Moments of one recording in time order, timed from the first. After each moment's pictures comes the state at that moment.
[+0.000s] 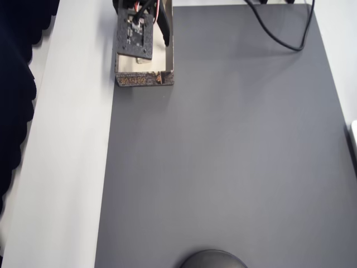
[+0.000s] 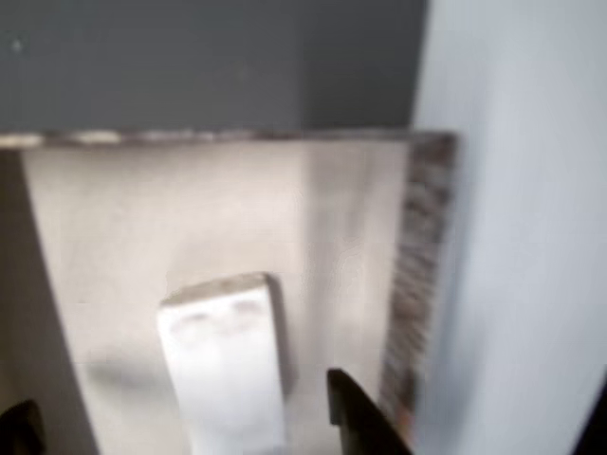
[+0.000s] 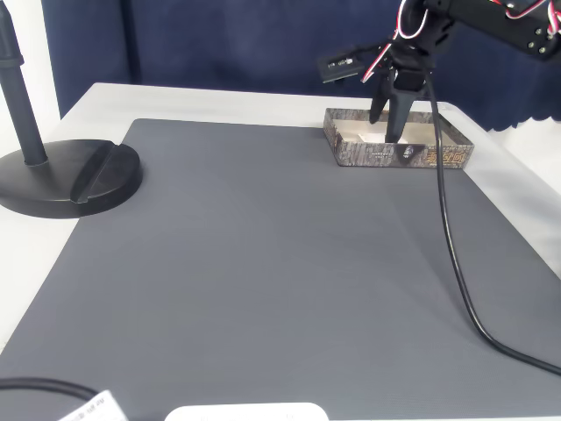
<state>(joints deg) 69.8 36.3 24.5 89.5 69.7</state>
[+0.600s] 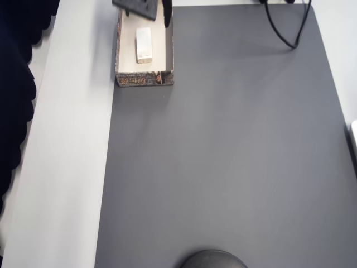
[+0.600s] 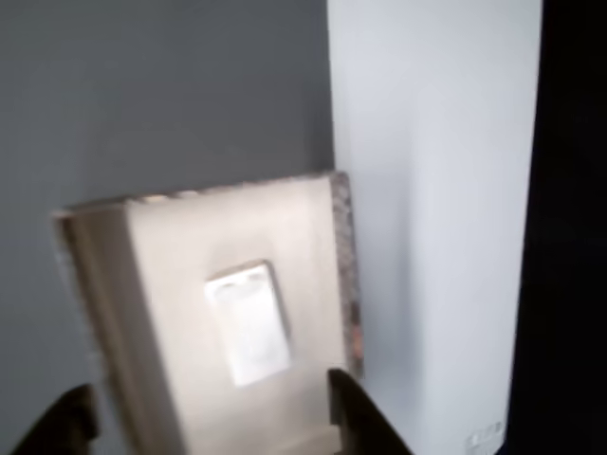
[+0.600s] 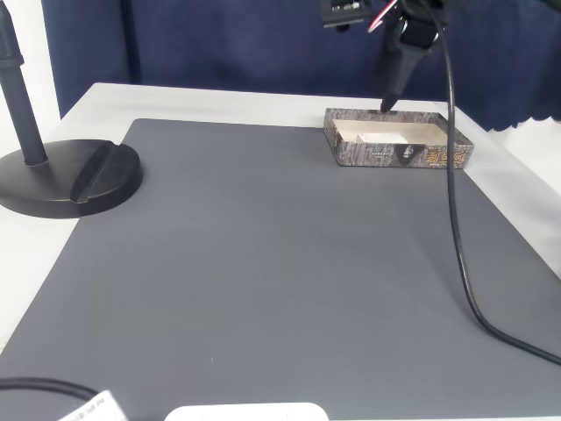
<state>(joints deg) 65.5 58.0 39.5 90.1 59.9</state>
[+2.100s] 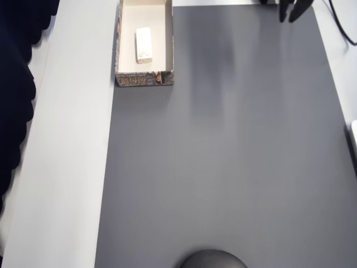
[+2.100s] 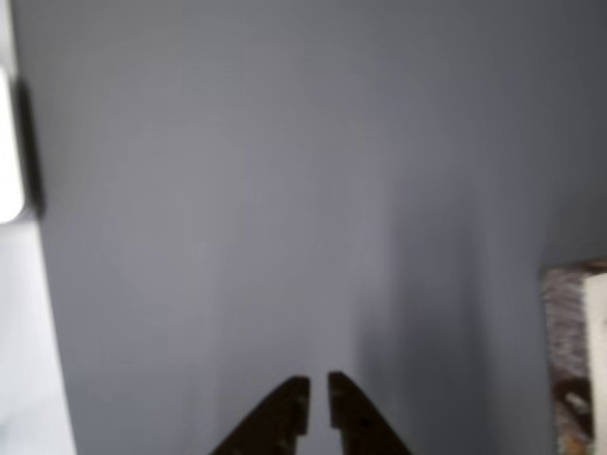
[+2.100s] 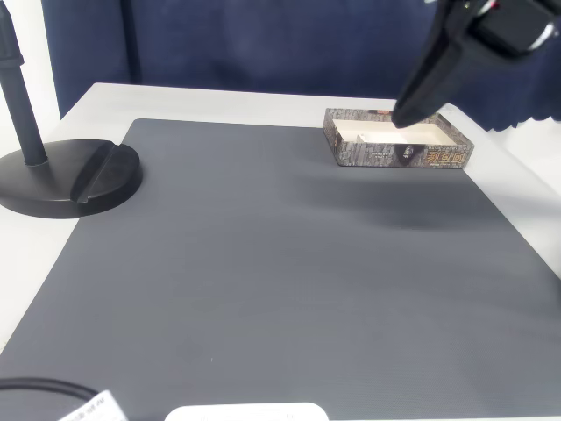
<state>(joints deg) 18.5 119.9 102.7 87.6 11.7</state>
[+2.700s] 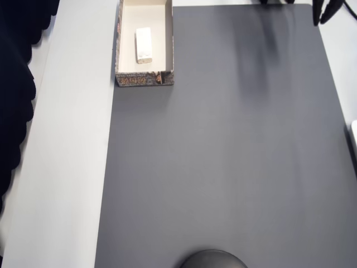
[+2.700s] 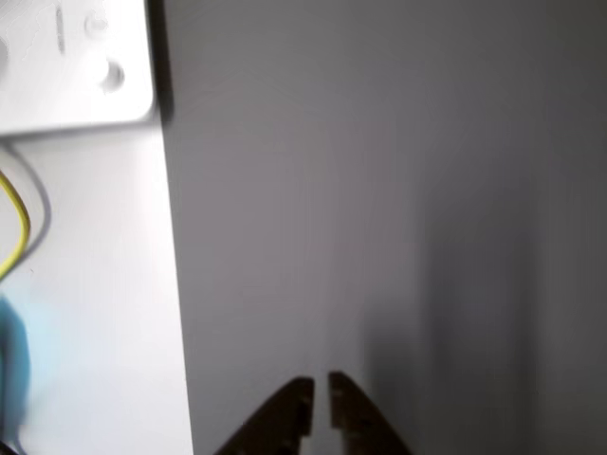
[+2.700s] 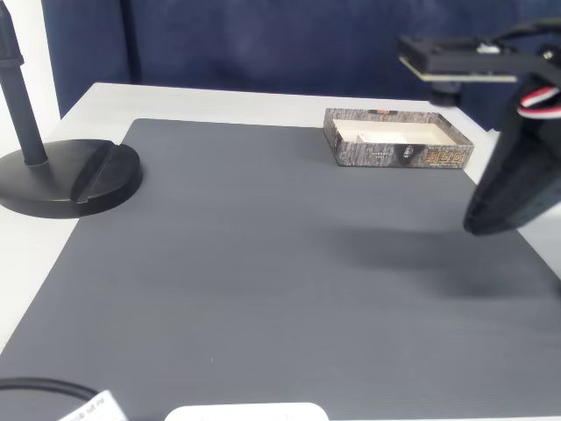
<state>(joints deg) -0.5 142.8 132.3 82.5 -7.6</state>
